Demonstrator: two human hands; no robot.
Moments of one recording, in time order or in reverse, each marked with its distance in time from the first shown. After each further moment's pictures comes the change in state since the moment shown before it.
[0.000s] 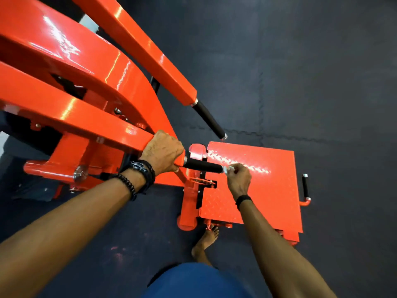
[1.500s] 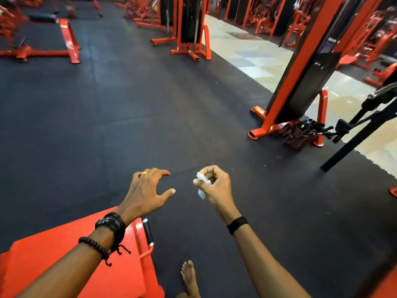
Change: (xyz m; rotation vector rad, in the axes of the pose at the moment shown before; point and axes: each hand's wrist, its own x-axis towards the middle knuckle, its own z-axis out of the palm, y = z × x) left_hand 0.341 0.533 -0.427 -0.938 0.575 0.185; right_hand 0.143 0.204 -0.723 0.459 0.243 -0.262
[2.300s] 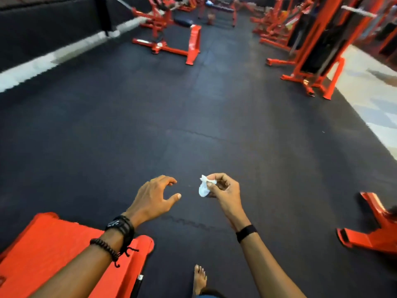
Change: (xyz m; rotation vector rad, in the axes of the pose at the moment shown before) left_hand 0.293 -0.188 0.007 -0.020 0.240 -0.593; right_hand 0.454 0.011 0.167 0.121 -0.638 0.006
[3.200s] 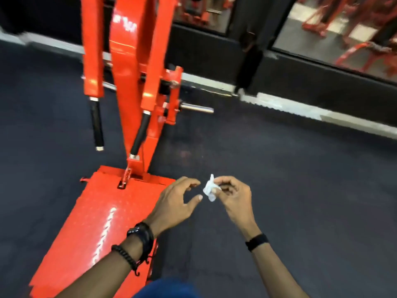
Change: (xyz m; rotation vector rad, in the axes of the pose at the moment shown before) left_hand 0.096 -0.276 -0.172 -0.010 1.044 -0.965; right_hand 0.320 -0.044 0.522 -0.200 -1.409 -0.266
